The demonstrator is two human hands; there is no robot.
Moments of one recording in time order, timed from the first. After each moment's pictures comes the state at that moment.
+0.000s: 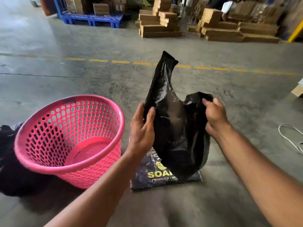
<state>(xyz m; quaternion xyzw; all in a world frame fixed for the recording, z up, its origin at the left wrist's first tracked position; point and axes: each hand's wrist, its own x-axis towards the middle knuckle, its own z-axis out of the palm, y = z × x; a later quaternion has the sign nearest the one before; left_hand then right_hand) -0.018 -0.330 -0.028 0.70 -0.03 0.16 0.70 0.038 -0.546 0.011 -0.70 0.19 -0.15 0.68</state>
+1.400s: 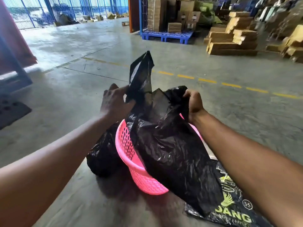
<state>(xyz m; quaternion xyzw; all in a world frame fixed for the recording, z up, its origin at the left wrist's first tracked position) -0.012 0.004 0.060 0.93 0.09 0.28 0.24 0.101 -0.217 0.055 -0.60 -0.01 0.13 0.79</state>
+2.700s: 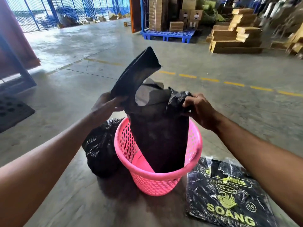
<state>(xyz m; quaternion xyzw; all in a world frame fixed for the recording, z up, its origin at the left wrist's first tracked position) -0.017 0.035 0.050 0.79 0.06 0.15 0.59 0.092 -0.258 0.063 -0.69 -0.19 0.20 0.67</state>
